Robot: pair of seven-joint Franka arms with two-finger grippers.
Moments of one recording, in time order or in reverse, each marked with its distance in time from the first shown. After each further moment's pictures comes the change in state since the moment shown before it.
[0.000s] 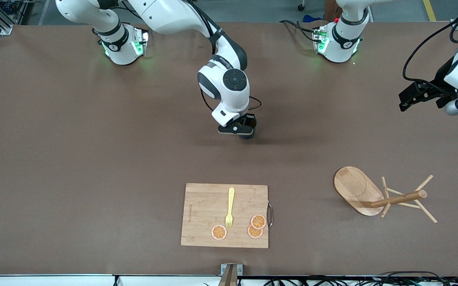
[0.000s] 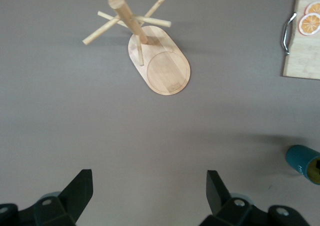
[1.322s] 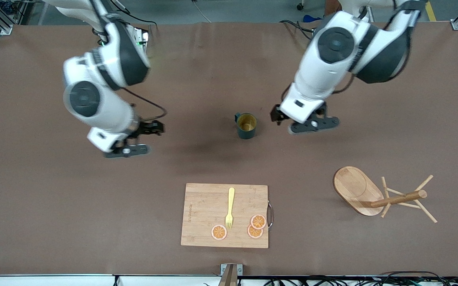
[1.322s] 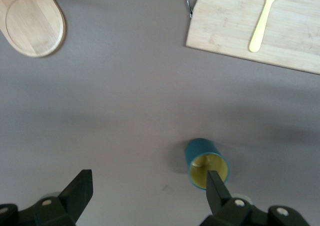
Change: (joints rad) left arm -0.417 0.250 -0.139 -0.067 0.064 0.260 -0.717; right arm -0.549 -0.455 -0.036 -0.115 0.005 -0.527 -0.695
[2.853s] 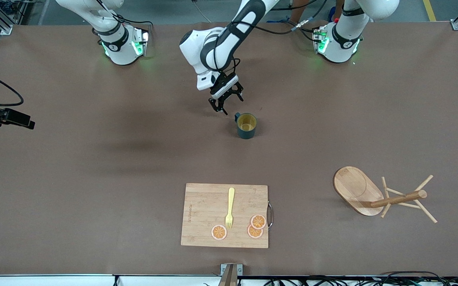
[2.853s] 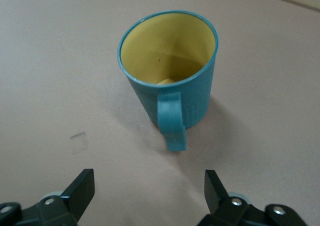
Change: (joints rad) left arm -1.009 0.526 0.486 0.071 0.443 0.061 -1.333; right arm -0.415 -0.079 0.019 0.200 -0.078 -0.220 -0.199
